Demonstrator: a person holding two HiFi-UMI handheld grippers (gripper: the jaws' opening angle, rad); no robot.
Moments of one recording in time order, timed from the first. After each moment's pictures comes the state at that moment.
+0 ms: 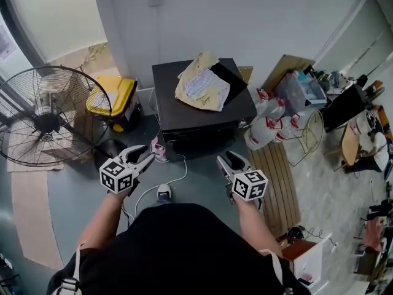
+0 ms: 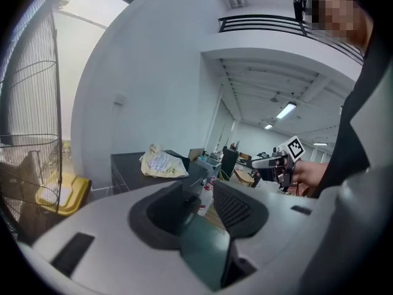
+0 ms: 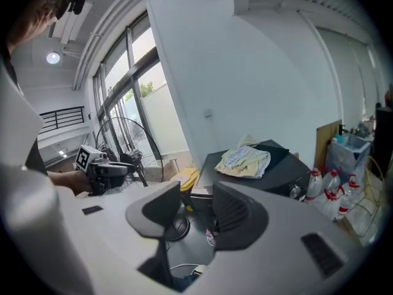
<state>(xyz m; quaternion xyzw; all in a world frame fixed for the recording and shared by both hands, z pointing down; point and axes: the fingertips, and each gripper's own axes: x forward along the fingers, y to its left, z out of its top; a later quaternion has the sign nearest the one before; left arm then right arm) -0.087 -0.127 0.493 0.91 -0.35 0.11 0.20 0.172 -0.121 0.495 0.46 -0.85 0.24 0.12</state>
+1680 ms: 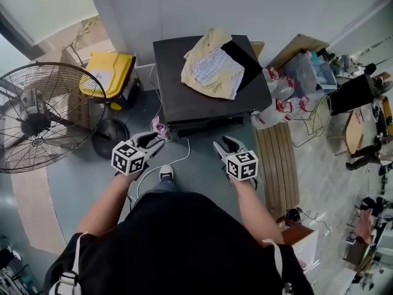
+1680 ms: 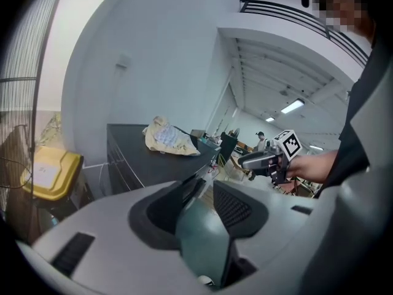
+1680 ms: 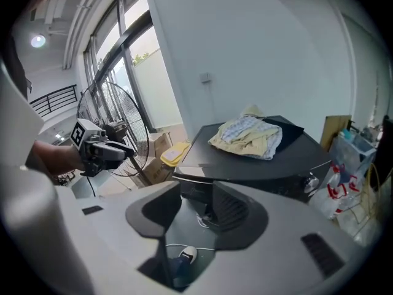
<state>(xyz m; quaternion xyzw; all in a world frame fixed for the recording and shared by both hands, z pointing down) -0.090 -0.216 0.608 0.90 -0.31 0.17 0.28 0.130 -0.215 0.621 0.43 -0.83 0.27 0.24</state>
